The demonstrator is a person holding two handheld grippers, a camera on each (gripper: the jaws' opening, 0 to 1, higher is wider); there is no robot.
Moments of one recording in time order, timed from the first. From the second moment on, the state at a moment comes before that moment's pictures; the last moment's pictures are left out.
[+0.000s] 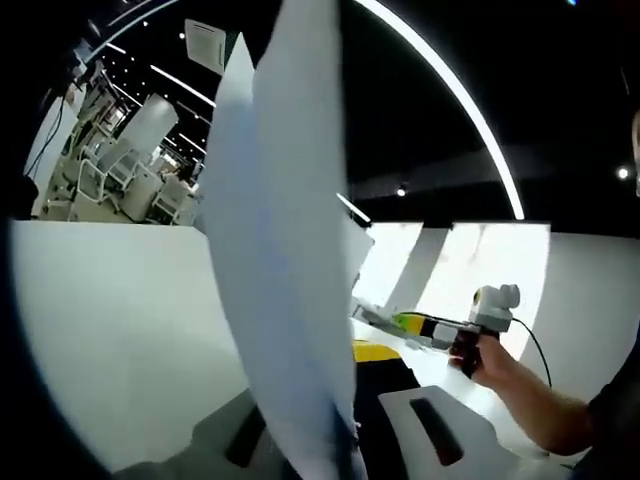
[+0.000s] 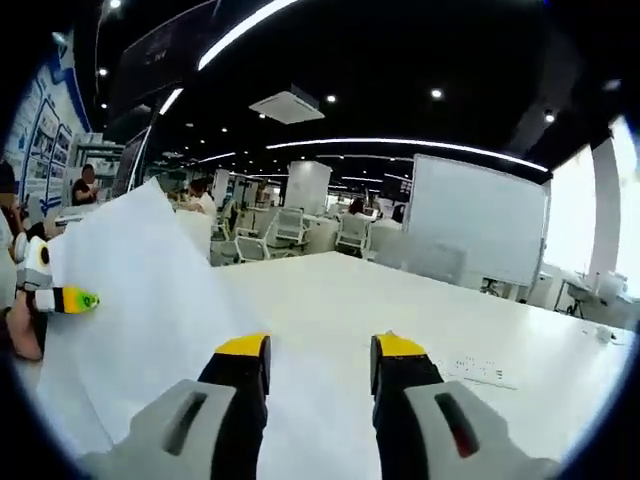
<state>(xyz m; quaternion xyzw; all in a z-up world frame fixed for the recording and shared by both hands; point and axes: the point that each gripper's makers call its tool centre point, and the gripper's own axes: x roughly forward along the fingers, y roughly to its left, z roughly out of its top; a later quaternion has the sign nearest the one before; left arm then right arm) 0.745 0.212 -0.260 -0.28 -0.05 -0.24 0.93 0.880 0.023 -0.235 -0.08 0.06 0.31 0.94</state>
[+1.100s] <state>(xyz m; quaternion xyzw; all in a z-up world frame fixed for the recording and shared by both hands) 0.738 0.204 -0.252 -0.28 -0.06 -0.26 0.92 0.876 0.079 -0.268 0.12 0.13 0.47 0.86</state>
